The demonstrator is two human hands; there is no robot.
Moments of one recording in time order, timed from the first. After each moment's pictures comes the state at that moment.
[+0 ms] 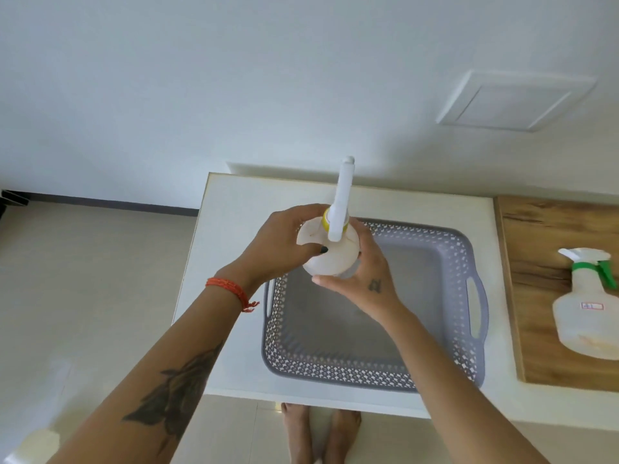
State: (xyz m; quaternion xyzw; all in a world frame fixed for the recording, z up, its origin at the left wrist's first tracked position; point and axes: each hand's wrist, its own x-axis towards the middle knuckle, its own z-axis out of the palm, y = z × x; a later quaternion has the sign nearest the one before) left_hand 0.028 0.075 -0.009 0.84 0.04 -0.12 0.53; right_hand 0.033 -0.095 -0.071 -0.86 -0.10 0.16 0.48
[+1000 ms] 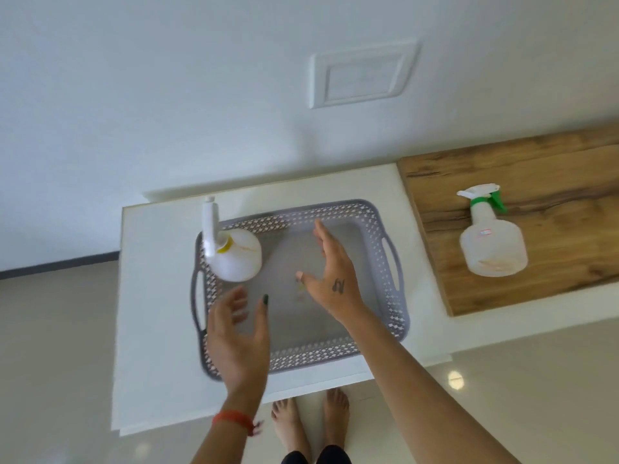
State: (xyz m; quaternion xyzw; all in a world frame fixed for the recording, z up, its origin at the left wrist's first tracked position) left_hand -0.081 -0.038 -0.053 0.82 0.29 0.18 0.47; right_hand 0.004 -0.166 -0.083 -0.85 0.00 0.09 0.52
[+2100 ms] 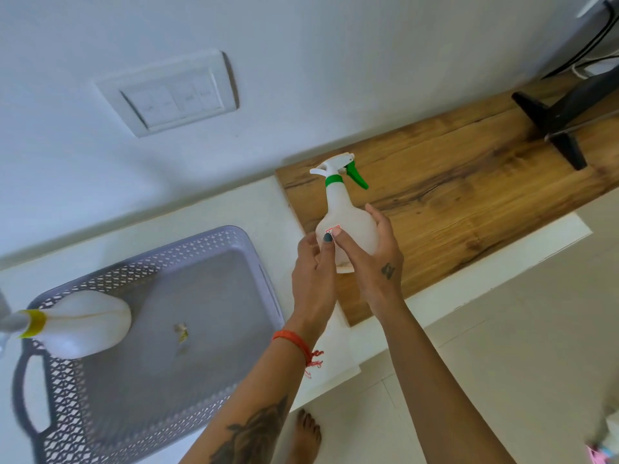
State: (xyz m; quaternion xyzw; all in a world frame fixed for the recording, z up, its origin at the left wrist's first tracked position) left_hand 0.024 -0.298 -0.027 0.69 0.17 -0.23 0.67; right_hand 0.023 -0.382 -0.046 -0.79 0.29 -0.10 0.54
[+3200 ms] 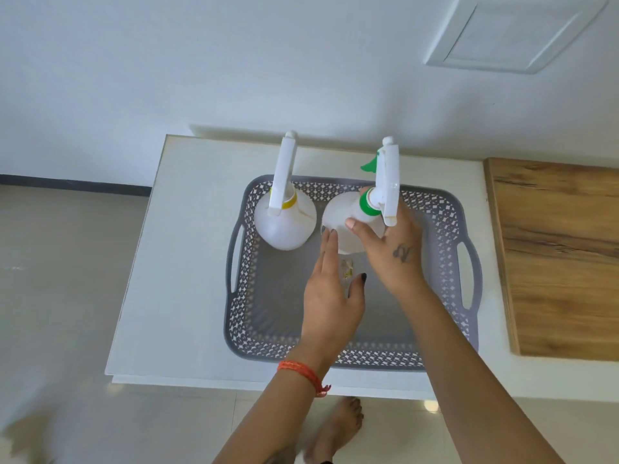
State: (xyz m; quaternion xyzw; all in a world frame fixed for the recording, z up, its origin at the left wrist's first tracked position) left_hand -0.048 -0.061 -0.091 0.83 0.16 -0.03 0.54; right_hand 0.037 -0.139 -0.080 -0.87 -0.05 -0.02 0.49
